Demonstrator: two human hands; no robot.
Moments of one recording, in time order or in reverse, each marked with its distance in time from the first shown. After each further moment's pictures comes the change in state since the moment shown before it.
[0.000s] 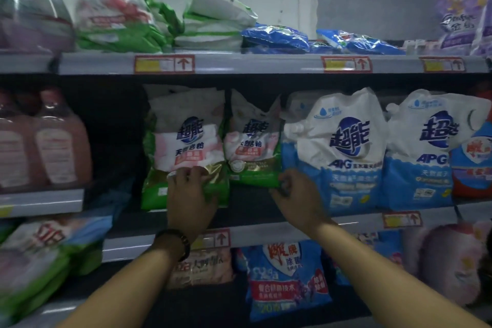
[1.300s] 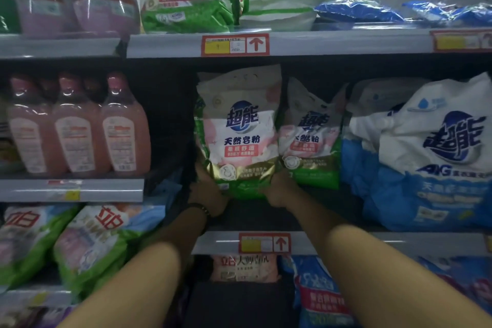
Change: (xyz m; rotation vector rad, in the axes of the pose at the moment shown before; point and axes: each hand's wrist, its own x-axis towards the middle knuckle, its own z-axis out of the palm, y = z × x) left_hand 0.041 -0.109 0.010 -0.289 -0.328 -0.494; right_hand 0.088 -0.054 0.174 -0.039 -0.476 0.290
